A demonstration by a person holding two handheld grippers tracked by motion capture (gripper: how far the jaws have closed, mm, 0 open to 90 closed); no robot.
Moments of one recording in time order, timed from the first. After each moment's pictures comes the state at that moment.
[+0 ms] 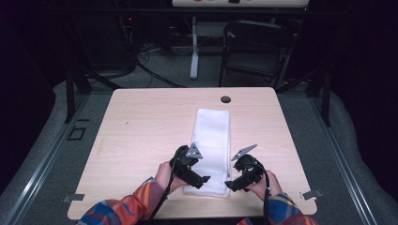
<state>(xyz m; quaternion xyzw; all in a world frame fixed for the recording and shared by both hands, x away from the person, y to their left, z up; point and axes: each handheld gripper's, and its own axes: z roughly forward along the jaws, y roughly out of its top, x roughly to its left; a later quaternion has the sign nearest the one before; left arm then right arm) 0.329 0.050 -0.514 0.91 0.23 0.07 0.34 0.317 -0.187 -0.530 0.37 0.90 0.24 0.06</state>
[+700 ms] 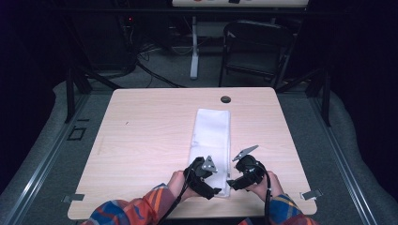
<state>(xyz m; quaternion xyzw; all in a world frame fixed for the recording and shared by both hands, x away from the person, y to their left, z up) 0.309 0.011 -0.537 0.93 0.17 0.02 0.32 0.315 -0.190 -0.531 0.38 0.89 0.24 0.06</state>
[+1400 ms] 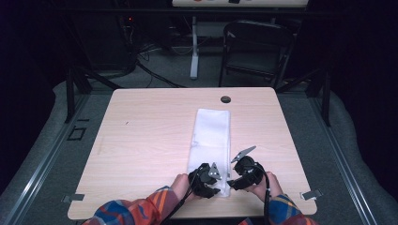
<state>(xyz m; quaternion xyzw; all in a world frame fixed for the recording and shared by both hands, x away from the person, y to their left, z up) 0.307 0.000 -0.561 0.95 0.14 0.03 0.28 0.315 -0.187 -0.535 0.37 0.90 0.23 0.05</state>
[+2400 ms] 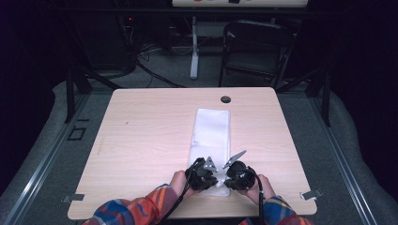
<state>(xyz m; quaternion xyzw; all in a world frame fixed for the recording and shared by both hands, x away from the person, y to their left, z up) 0.318 0.010 -0.555 0.93 0.19 0.01 0.31 0.312 -0.167 -0.553 0.33 0.92 0.22 0.02</state>
